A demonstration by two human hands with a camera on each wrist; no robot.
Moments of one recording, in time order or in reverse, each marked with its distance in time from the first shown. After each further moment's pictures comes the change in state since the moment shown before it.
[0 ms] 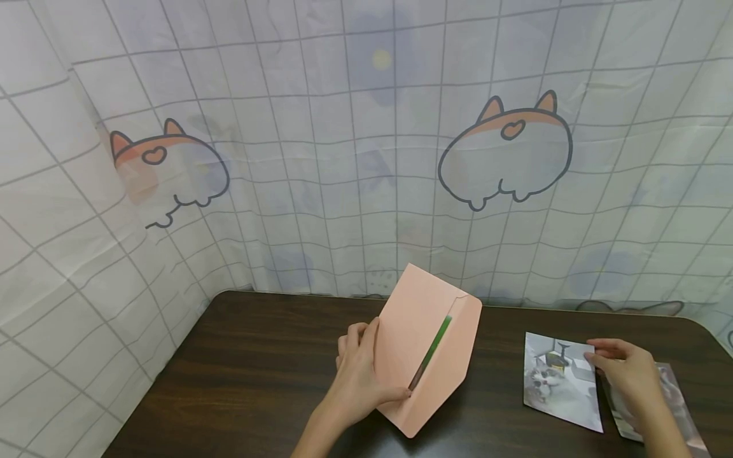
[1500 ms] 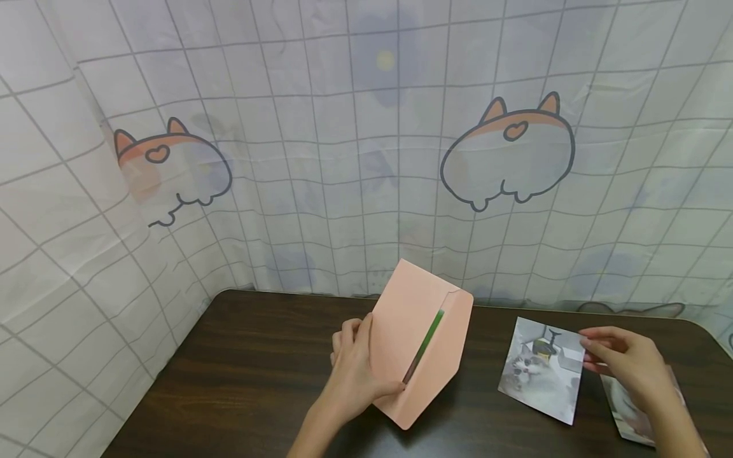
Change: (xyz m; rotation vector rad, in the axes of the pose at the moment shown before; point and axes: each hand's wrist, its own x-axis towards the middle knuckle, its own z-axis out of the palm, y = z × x) left_hand 0.002 -0.004 -0.004 0.052 0.069 0.010; right_hand -0.013 -0.033 -0.011 0.166 -0.140 -0.131
